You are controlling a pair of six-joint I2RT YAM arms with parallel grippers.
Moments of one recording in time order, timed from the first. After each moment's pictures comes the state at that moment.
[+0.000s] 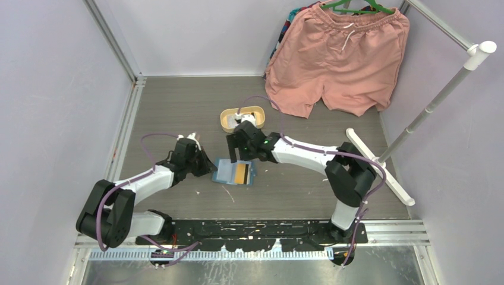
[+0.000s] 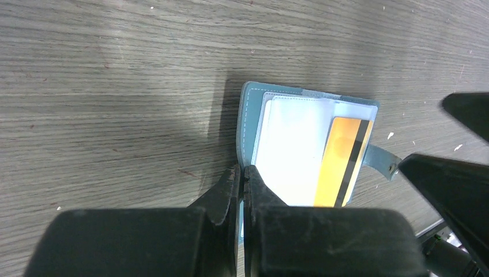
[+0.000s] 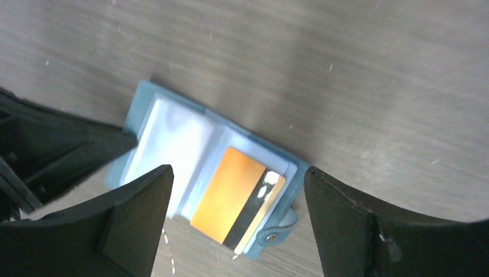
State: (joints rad) left arm -0.38 1.28 0.47 -0.01 0.18 -0.71; right arm 0.91 1.76 1.25 -0.36 0.26 0.50
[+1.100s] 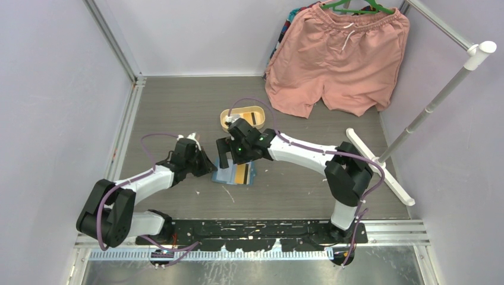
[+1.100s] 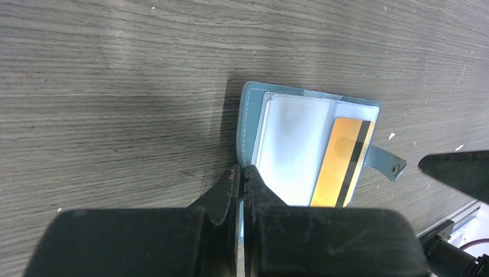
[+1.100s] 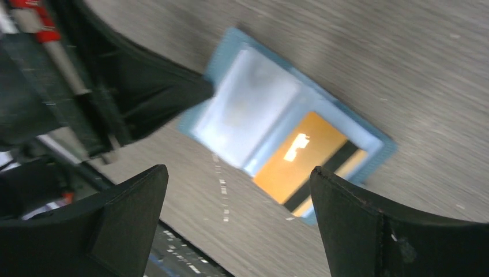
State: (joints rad) left arm -0.38 1.28 0.47 0.00 0.17 -0.71; right arm 0.93 1.77 1.31 -0.46 -0.02 0.54
